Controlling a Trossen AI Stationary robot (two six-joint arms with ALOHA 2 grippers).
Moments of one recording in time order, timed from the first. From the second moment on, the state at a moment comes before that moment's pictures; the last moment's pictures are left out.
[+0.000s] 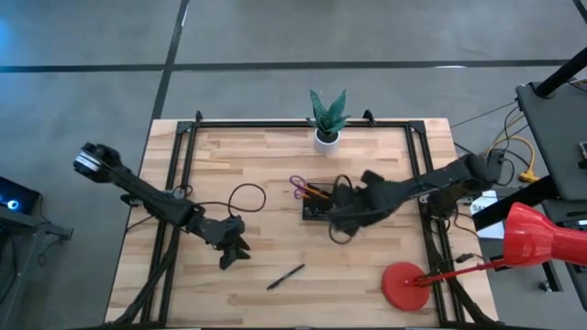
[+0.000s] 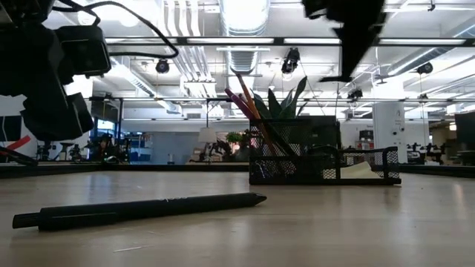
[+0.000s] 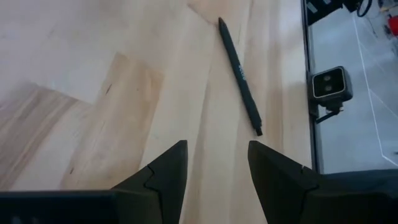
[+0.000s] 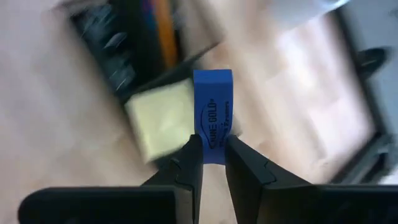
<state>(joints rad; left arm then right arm) -0.48 1.19 0.40 0.16 -0.03 -0.88 0.27 1.68 1.47 -1.37 0.48 0.81</state>
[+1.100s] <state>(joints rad) -0.19 0.90 0.39 -0.06 -0.03 -0.86 0.19 1.93 1.45 -0.97 0.36 0.22</state>
